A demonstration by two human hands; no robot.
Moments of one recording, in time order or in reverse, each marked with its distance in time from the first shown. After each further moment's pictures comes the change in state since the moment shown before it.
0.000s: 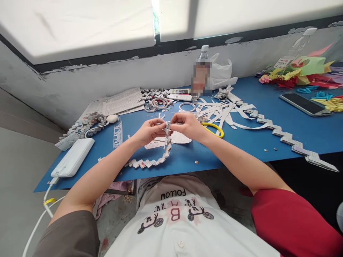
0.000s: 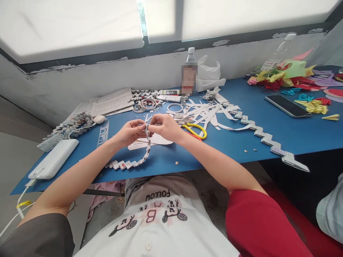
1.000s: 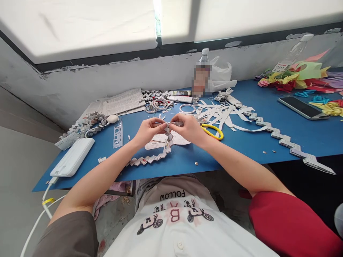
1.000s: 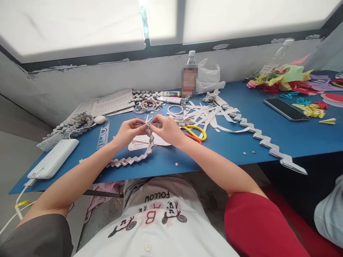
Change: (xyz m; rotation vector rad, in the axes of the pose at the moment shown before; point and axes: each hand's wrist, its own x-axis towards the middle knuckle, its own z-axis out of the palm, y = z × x) left_hand -0.007 0.000 0.008 0.275 0.242 0.179; right_hand -0.001 0.005 0.005 -0.243 0.138 -0.073
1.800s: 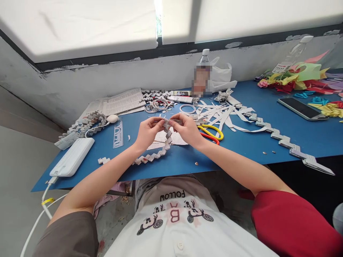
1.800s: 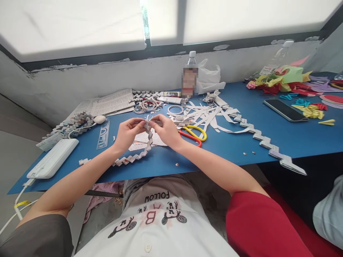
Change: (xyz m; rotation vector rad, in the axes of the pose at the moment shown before) left_hand -0.009 0.001 0.013 -0.005 0.182 0.124; right_hand 0.000 0.010 0.016 0.362 0.076 0.090
